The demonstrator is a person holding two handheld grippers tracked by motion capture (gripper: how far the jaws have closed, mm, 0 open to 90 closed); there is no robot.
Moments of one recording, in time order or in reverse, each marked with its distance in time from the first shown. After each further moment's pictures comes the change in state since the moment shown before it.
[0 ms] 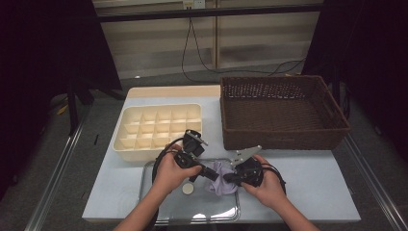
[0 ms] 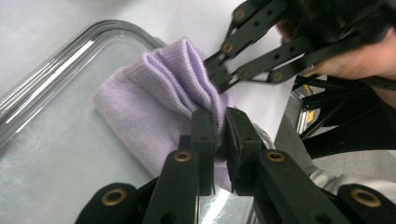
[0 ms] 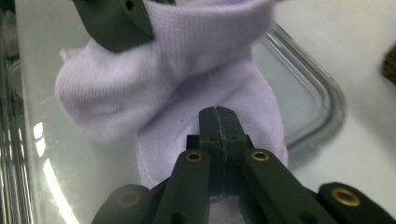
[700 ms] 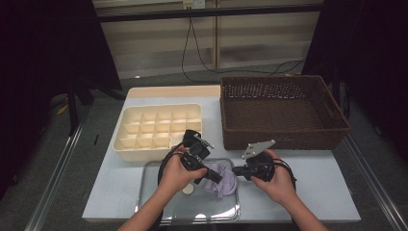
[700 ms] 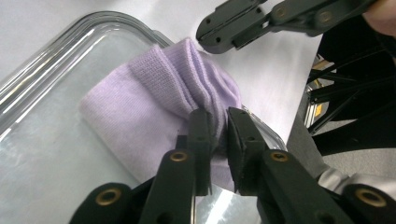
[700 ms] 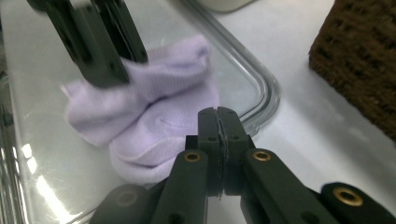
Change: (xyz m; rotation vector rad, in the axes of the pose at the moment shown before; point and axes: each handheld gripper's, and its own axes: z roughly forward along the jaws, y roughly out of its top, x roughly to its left) left arm 0.001 0.001 0.021 0.043 0.039 0.005; right arm -0.016 -0.005 -0.030 -0.051 -0.063 0.047
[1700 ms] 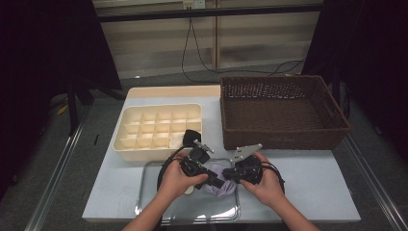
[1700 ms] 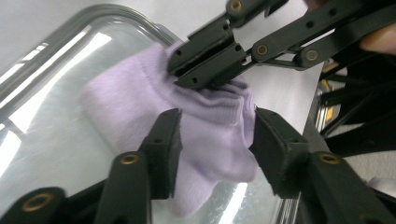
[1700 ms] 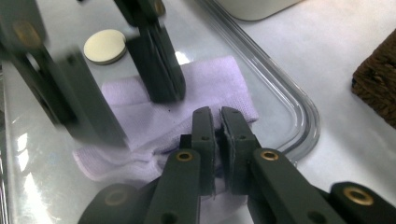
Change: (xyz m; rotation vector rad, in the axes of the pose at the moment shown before) left arm 0.000 -0.012 -0.001 -0.050 0.033 0.019; right arm 0.014 0.007 0.027 0.006 0.009 -0.049
